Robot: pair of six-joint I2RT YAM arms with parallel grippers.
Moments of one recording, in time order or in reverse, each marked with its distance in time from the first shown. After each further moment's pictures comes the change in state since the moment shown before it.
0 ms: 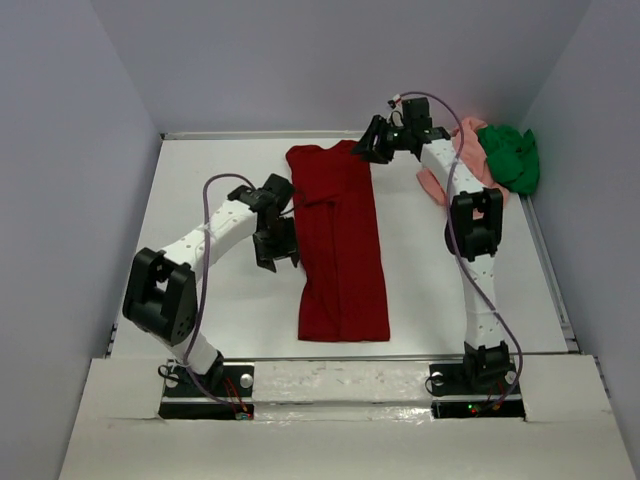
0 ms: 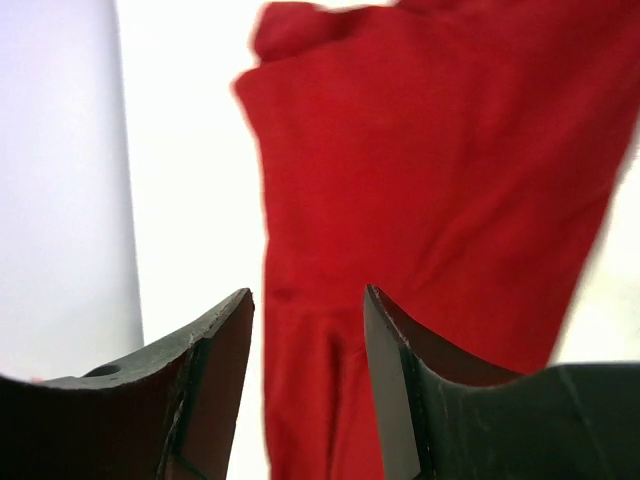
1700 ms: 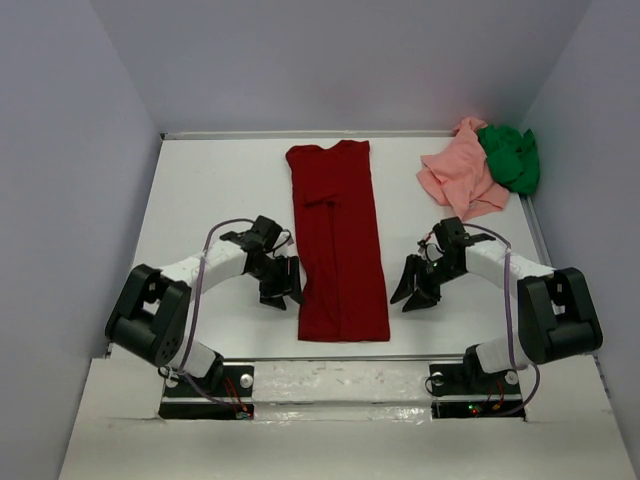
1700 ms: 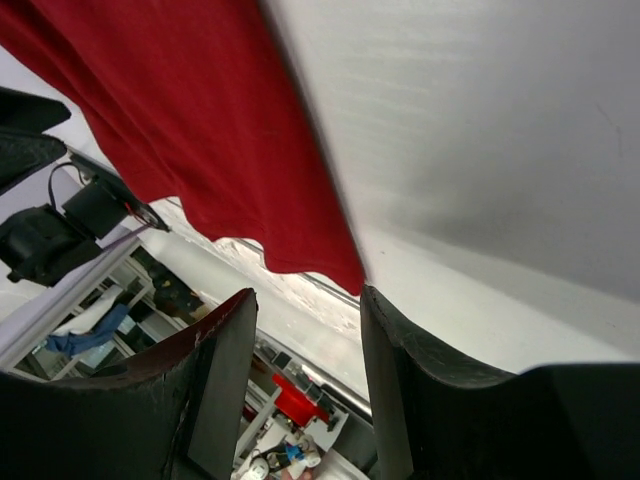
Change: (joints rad) left arm 0.032 -0.107 -0.403 0.375 0.352 0.150; right arm 0.010 -1.069 -1.604 -0.187 -0.034 -0.100
